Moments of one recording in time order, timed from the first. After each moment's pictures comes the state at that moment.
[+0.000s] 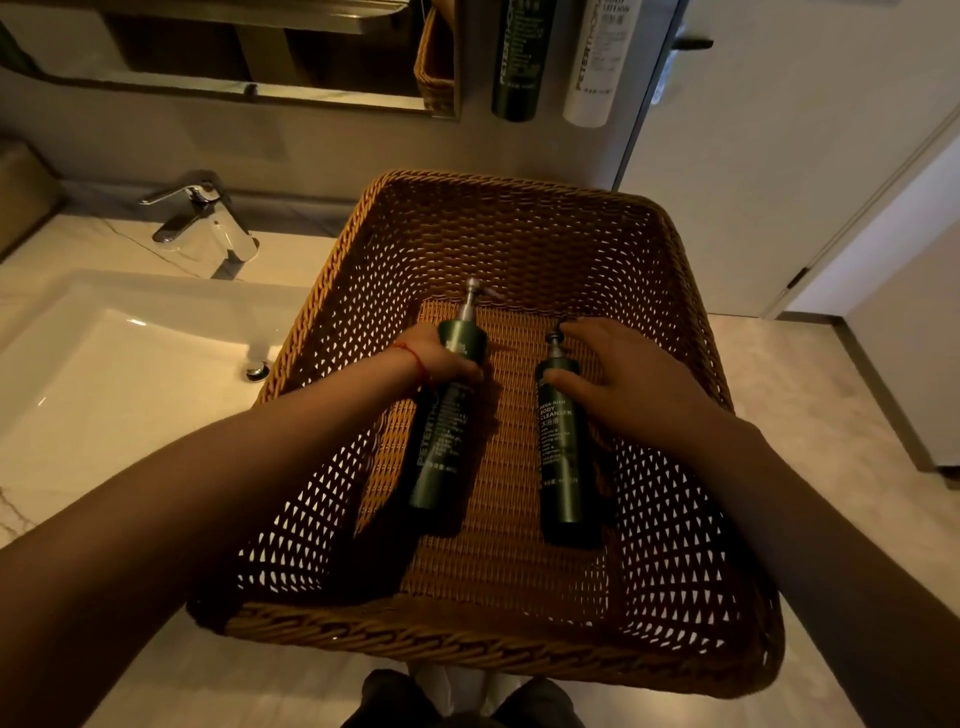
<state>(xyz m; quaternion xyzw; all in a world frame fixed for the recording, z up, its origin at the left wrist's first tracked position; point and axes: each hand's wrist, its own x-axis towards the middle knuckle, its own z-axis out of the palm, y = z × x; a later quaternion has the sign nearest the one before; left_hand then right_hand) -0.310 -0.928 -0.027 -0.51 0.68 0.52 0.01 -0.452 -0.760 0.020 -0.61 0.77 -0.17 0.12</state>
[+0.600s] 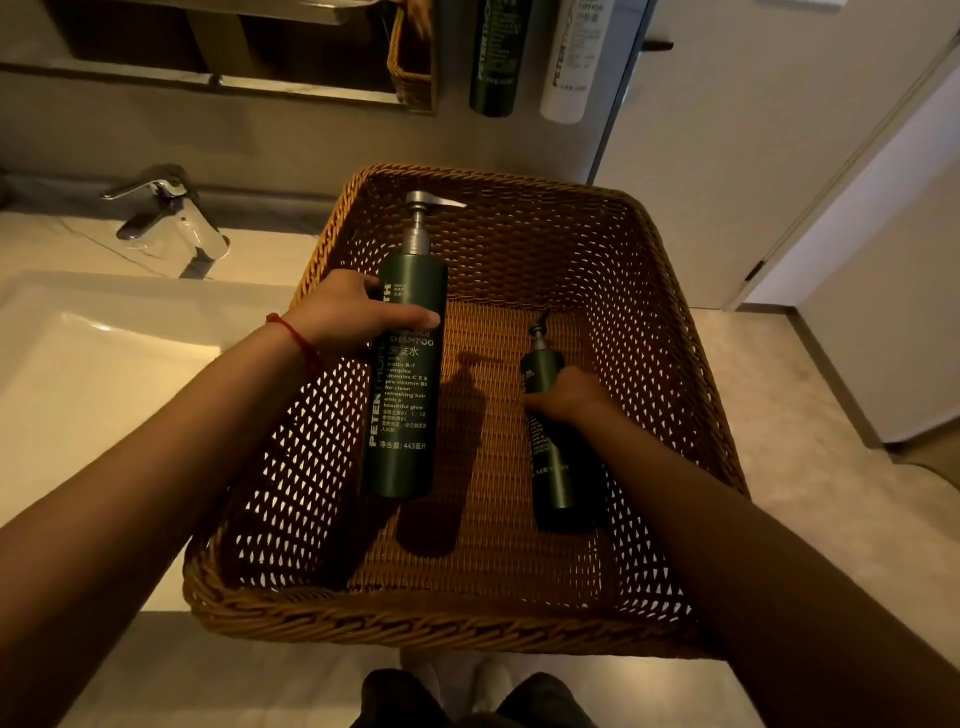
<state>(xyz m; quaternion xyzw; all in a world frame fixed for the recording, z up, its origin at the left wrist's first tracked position) -0.256 -0.940 0.031 -0.42 0.71 0.56 -0.08 -0.444 -0.801 -0.054 -0.27 0.89 -0.16 0.34</state>
